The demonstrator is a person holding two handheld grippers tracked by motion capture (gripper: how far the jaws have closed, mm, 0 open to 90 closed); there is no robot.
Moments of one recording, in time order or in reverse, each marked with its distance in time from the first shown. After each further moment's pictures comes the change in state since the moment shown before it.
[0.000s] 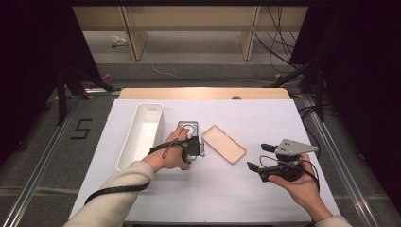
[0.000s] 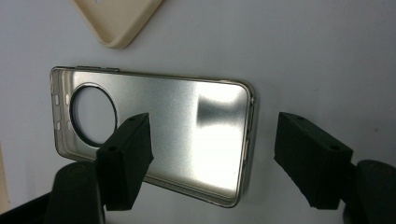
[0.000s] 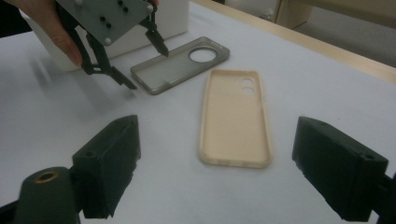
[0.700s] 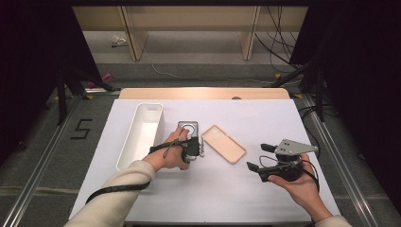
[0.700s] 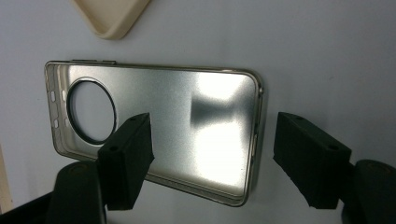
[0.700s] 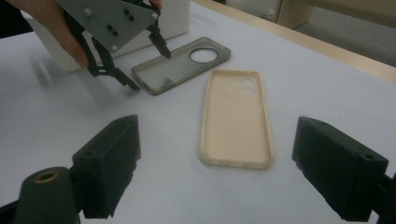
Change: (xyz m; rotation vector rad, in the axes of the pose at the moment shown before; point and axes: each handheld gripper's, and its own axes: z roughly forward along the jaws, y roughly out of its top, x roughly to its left) left arm 0.001 -0.003 0.007 0.025 0.003 0.015; right arm 0.000 0.000 0.001 0.001 0.003 0.002
